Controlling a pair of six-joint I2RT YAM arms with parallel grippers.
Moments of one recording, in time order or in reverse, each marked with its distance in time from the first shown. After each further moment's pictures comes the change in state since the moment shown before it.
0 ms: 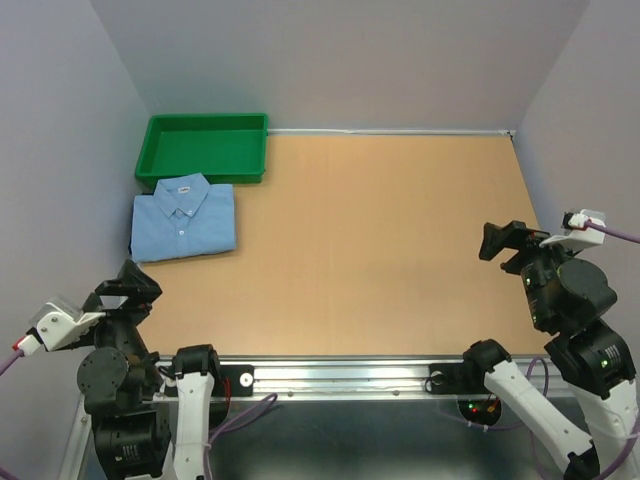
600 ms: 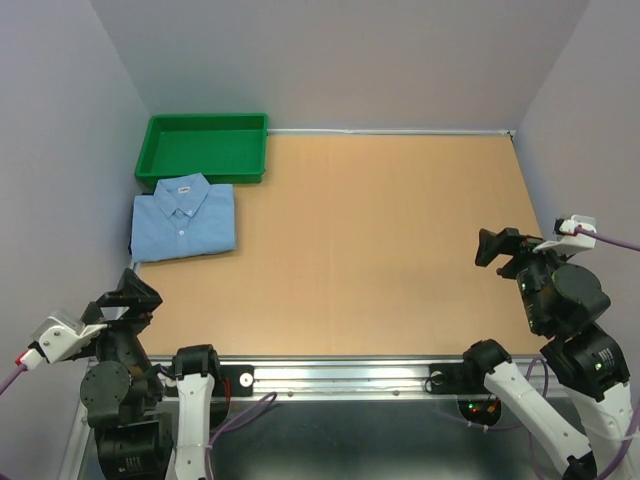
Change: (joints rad) left arm -0.006 -0.074 -0.033 -0.015 -0.028 0.018; right arm 0.000 -0.047 -0.076 0.014 -0.027 -0.027
